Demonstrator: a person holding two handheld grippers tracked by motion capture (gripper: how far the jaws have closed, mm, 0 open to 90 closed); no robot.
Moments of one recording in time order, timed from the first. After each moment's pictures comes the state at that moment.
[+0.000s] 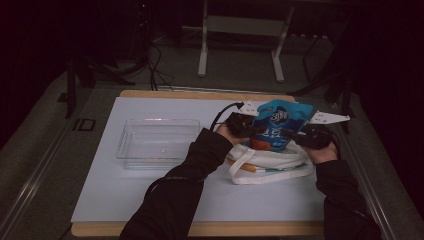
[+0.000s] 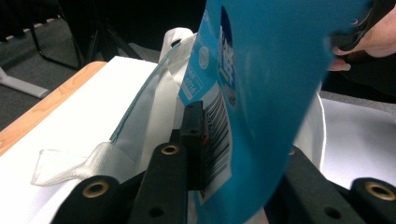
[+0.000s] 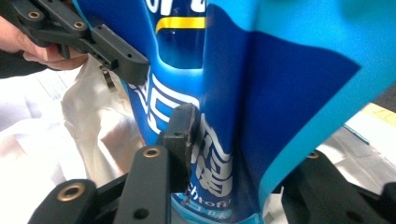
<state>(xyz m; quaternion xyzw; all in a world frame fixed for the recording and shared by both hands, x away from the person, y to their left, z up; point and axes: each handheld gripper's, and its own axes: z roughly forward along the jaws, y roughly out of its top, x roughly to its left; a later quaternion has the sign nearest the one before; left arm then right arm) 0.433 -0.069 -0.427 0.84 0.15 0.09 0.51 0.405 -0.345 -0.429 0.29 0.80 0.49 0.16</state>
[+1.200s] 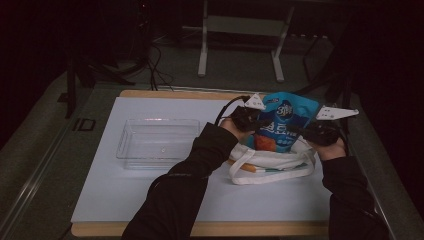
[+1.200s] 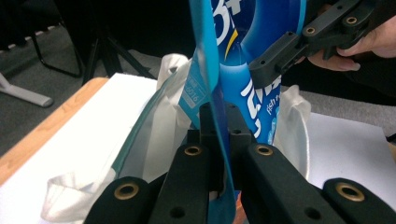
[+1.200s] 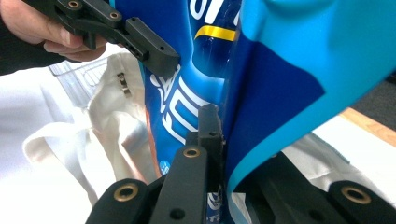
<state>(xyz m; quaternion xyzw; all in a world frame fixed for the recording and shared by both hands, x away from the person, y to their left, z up) 0.431 -0.078 -0.393 0.84 0.14 0.09 0.51 0.396 -0.348 -0.395 0.27 0.82 0.48 0.16</state>
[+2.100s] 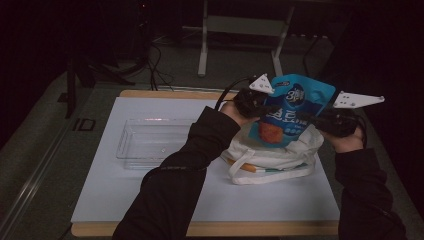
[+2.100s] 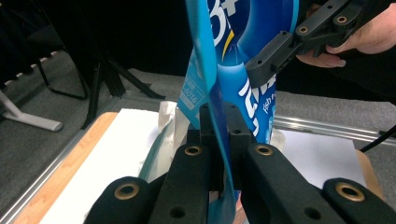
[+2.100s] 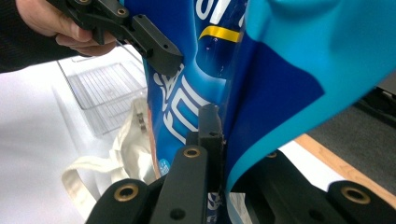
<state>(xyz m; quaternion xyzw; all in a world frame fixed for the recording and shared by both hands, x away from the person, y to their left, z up) 0.416 -0.072 -0.319 0.84 0.10 0.12 0.51 0.376 -0.347 -0.326 0.23 0.81 0.50 0.19</state>
